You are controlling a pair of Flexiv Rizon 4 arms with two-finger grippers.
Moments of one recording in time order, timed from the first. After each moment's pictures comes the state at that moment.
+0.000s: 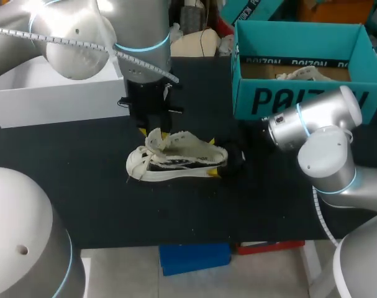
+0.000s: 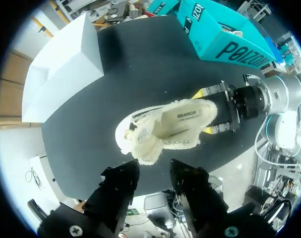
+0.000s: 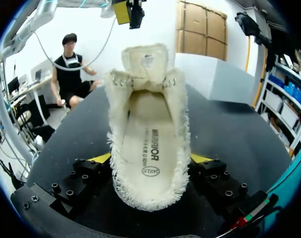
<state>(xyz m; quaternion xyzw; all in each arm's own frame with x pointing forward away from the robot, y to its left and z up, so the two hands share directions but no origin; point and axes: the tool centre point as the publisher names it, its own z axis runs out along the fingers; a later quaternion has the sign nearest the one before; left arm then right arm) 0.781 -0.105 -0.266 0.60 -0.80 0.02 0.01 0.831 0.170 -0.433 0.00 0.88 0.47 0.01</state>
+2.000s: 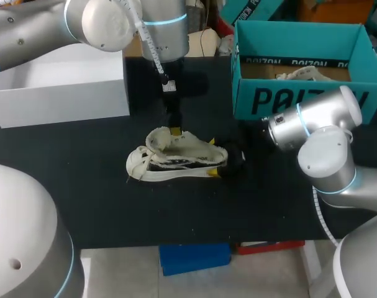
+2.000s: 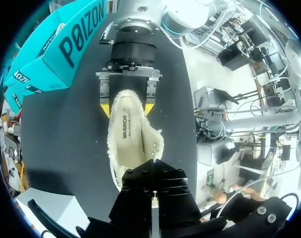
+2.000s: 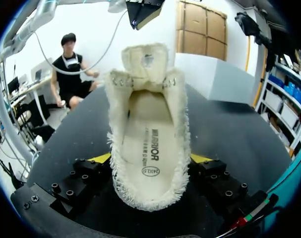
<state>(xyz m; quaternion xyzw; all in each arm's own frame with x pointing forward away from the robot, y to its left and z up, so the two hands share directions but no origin) 0.808 -0.148 -0.283 -0.03 -0.99 0.05 0.14 0.831 0.170 -0.433 0.00 0.88 0.47 0.01</state>
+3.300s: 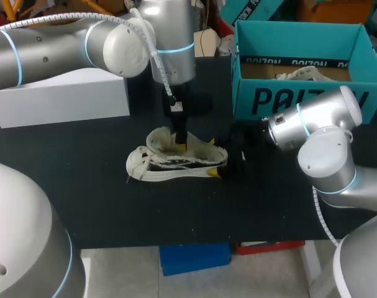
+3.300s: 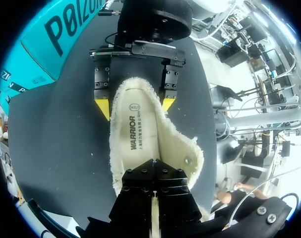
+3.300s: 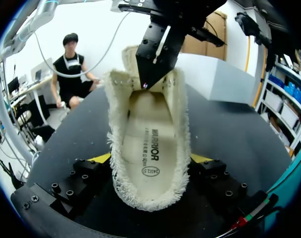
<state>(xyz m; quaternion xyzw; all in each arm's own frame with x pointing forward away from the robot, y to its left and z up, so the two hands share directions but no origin) 0.822 -0.159 -0.363 -0.03 -0.99 0.05 0.15 0.831 0.170 -0.433 0.00 0.88 0.47 0.01</state>
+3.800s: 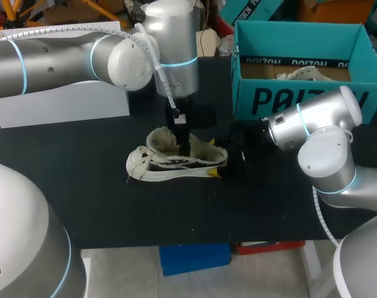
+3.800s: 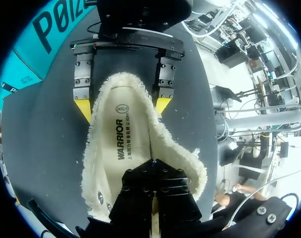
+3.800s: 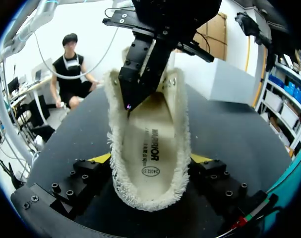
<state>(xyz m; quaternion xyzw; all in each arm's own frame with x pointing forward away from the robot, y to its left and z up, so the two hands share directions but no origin) 0.803 -0.167 -0.389 -0.03 -0.98 0.05 0.16 0.831 0.170 -0.433 0.00 0.88 0.47 0.01</state>
